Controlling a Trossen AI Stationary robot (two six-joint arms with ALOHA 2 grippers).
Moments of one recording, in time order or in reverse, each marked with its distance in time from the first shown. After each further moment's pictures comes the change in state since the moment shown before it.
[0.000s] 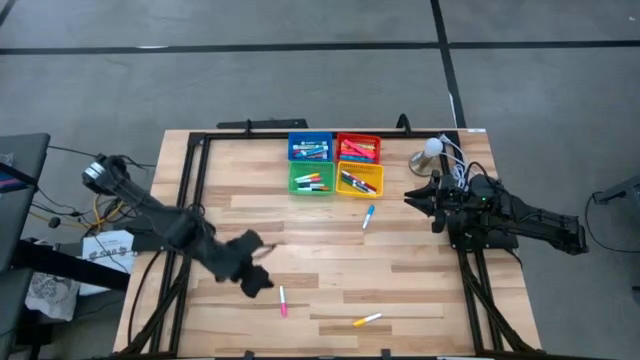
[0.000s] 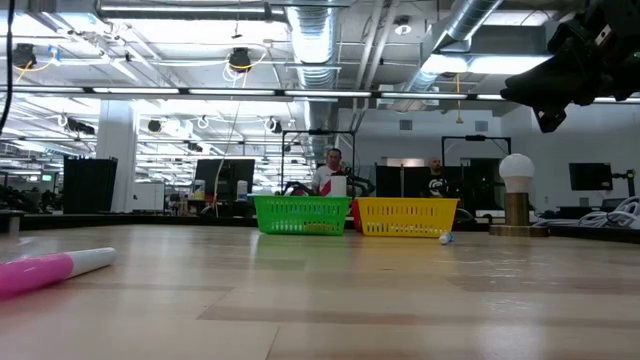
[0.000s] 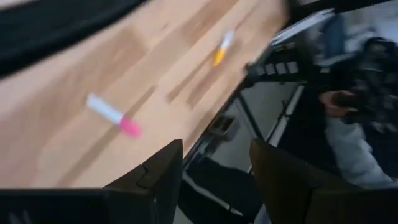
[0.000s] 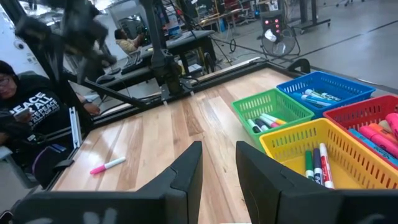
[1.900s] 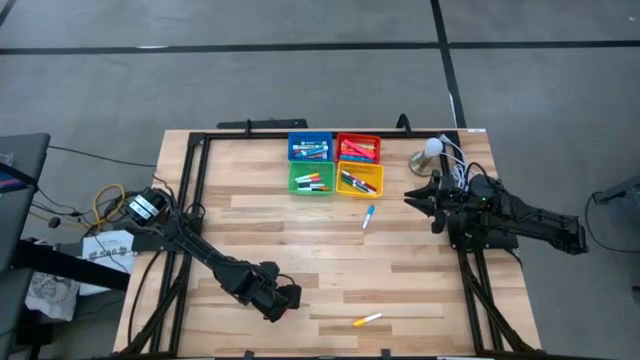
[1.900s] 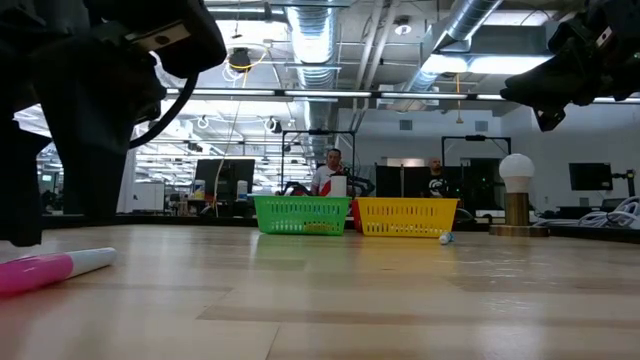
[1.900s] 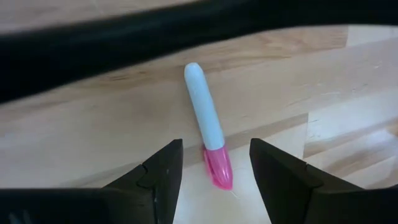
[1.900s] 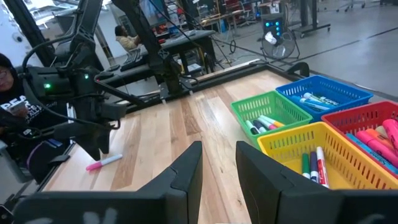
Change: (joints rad) left arm -0.034 0.547 -0.049 0.156 0.012 -0.583; right arm 0.001 0.000 0.000 -0.001 0.000 -0.037
